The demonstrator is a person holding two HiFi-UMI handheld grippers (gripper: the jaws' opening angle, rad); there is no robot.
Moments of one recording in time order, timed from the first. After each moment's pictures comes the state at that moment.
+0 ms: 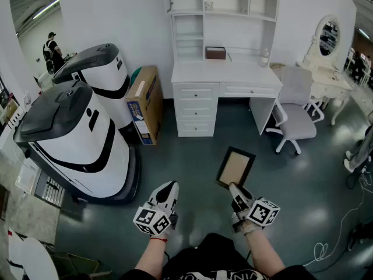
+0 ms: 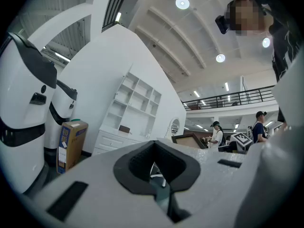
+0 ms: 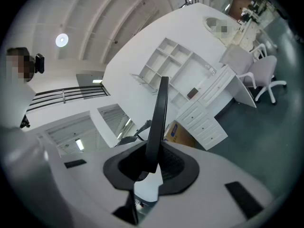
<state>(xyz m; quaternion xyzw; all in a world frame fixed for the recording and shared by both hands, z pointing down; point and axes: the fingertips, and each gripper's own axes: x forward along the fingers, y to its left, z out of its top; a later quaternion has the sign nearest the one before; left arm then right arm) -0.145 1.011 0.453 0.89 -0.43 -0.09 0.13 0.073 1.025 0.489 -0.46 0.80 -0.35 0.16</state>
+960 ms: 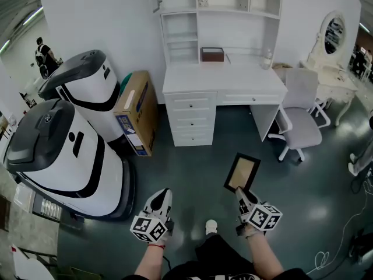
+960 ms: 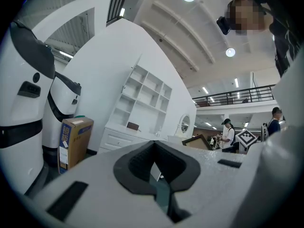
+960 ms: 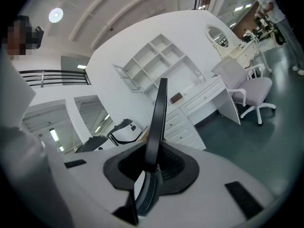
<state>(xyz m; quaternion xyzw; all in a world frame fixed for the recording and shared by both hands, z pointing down) -0.132 0.845 0.479 0.87 -0.46 -0.07 0.14 0.137 0.860 0.516 -0.55 0.76 -0.34 0.10</state>
